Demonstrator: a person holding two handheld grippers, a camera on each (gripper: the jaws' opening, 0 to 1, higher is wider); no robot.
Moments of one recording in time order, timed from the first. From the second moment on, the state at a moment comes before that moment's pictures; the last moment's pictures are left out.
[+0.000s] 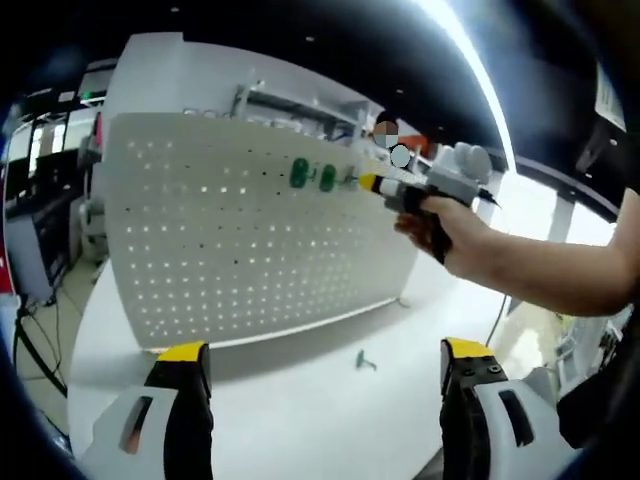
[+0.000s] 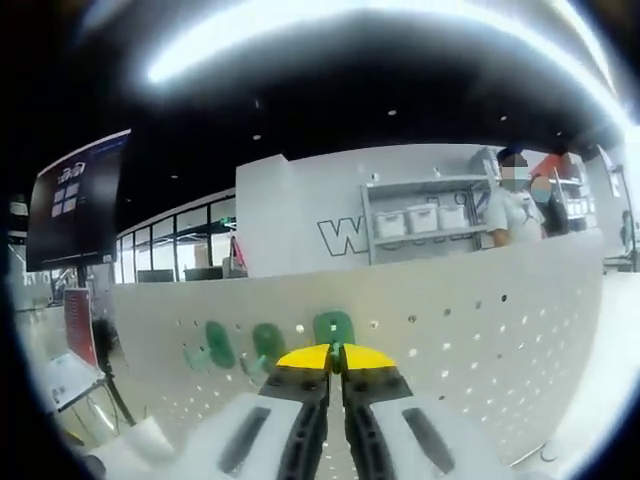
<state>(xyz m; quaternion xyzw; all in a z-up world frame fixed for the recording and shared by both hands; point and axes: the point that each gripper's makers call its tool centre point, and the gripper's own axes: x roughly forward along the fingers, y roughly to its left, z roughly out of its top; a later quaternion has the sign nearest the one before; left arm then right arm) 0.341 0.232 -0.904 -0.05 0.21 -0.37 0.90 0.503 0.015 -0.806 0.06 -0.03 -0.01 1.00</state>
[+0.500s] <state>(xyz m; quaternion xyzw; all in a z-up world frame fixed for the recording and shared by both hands) 0.337 0.234 -0.911 -0.06 0.22 -0.37 0.90 0.511 0.017 -0.815 0.03 0.00 -0.01 1.00</state>
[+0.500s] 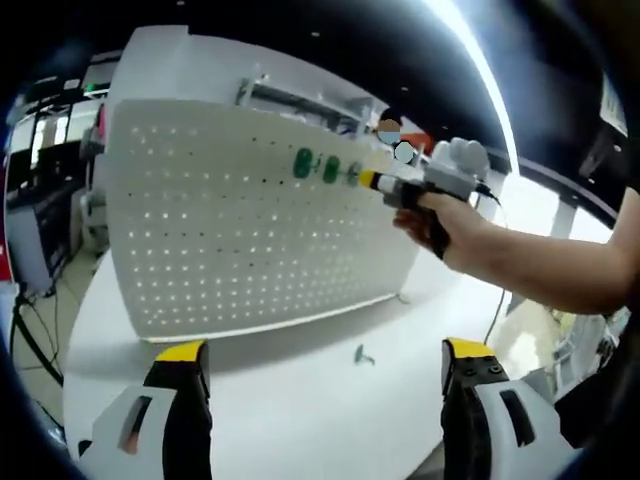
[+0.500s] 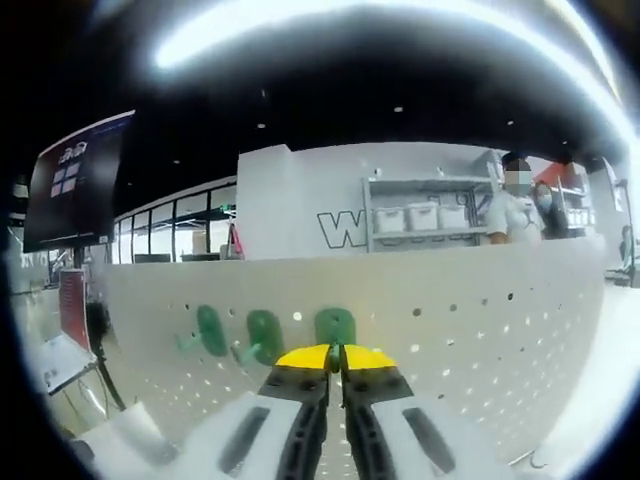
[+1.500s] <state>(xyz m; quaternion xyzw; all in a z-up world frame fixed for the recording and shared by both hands) 0.317 0.234 -0.898 -0.05 0.21 -0.37 0.90 0.455 0.002 -0.736 0.06 -0.06 0.01 1.00</state>
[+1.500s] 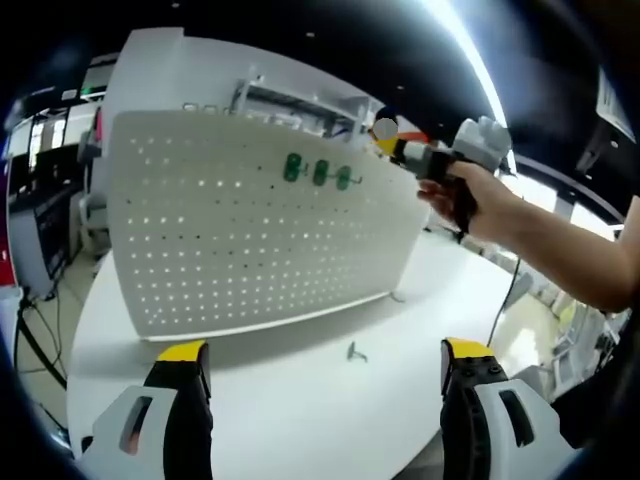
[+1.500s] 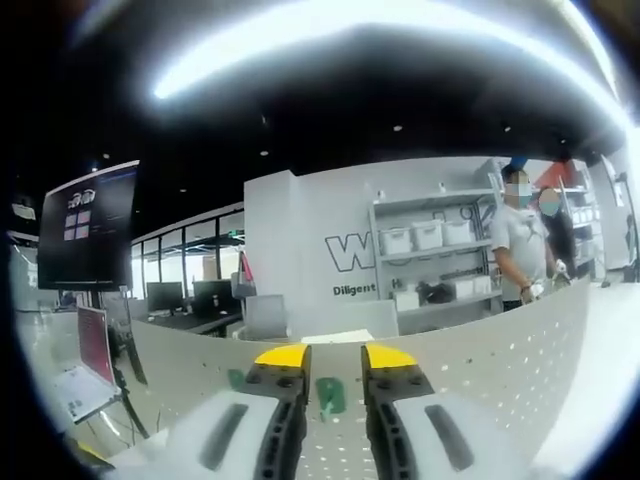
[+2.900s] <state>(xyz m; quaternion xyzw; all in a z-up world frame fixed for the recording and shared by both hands) 0.279 0.235 -0.903 -0.05 0.24 -0.37 0.90 0.348 -0.051 -0.821 -0.01 0.05 0.04 1.00</state>
